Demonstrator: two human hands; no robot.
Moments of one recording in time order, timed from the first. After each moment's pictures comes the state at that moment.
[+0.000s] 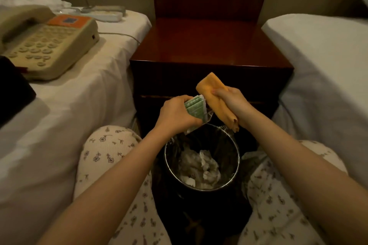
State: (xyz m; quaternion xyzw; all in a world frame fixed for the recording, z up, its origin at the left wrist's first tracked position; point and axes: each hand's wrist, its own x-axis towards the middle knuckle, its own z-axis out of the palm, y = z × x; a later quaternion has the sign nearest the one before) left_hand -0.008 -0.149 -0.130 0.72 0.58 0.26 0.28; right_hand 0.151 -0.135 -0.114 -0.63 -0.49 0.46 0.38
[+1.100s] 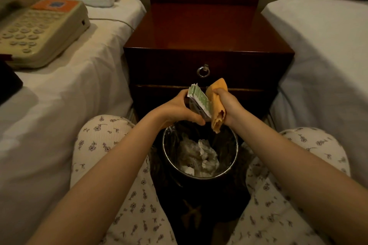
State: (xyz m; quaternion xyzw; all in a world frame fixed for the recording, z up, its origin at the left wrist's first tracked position) left_hand -0.005 -0.136 -0.141 0.61 0.51 0.17 0.58; right_hand 0.136 -0.134 -0.153 -0.61 -0.23 0.60 0.46
